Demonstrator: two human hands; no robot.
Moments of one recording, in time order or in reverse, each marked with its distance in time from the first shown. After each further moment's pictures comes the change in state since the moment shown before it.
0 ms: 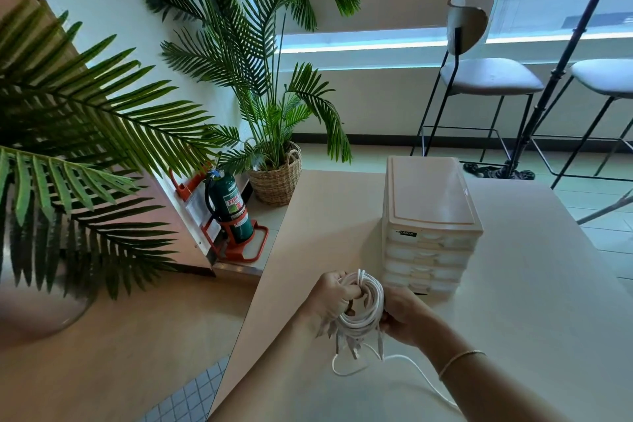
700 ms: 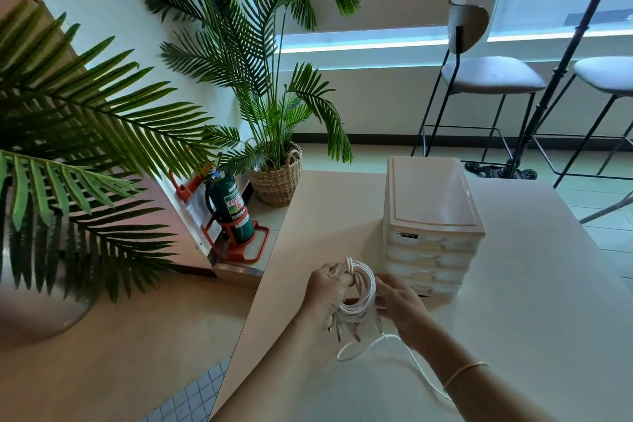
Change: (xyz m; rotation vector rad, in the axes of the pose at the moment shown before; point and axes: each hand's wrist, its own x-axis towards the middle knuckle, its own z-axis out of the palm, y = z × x) left_hand 0.017 0.002 0.002 -0.092 0.294 0.008; right_hand -0.003 -0.002 0.003 -0.090 0.123 -0.225
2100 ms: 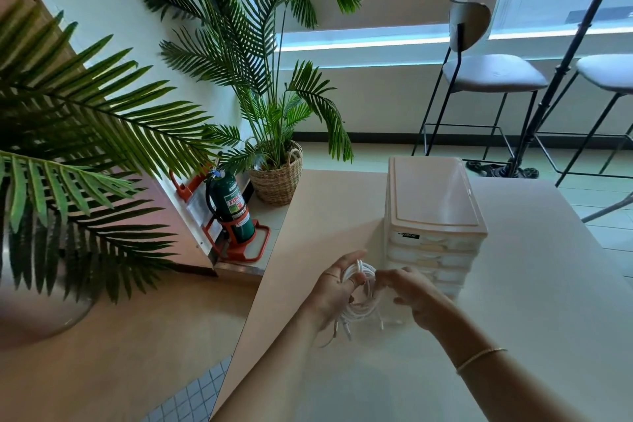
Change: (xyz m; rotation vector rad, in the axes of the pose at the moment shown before) left_hand 0.005 -0.004 -0.005 0.200 -0.324 0.210; right_hand -0.019 -0.051 -0.008 -0.276 0.047 0.118
